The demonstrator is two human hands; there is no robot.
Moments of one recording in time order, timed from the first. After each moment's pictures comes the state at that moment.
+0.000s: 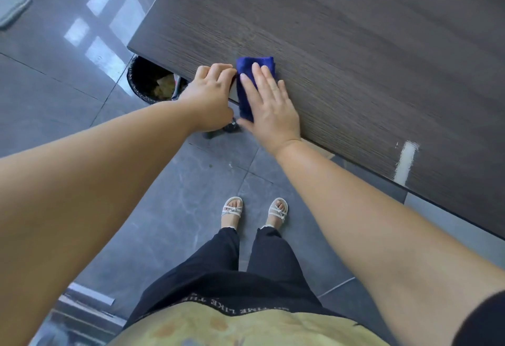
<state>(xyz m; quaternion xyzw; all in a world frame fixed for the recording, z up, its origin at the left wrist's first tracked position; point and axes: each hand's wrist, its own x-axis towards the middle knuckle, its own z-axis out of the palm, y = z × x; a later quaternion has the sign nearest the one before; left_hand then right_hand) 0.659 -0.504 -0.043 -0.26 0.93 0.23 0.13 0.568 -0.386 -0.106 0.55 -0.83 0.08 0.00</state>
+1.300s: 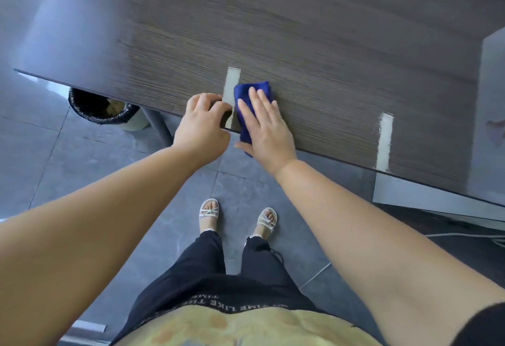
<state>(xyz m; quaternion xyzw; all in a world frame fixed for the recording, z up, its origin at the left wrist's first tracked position) 0.599 -0.356 -0.049 -0.24 0.94 0.25 0.06 0.511 -0.229 -0.105 0.52 -0.85 0.09 0.04</state>
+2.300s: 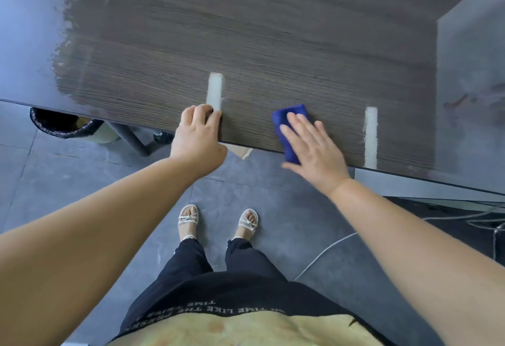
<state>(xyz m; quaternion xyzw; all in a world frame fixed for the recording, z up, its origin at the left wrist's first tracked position) 0.551 -0.252 -0.042 -0.22 0.95 0.19 0.15 0.437 -0.022 -0.104 0.51 -0.86 0.04 0.05</state>
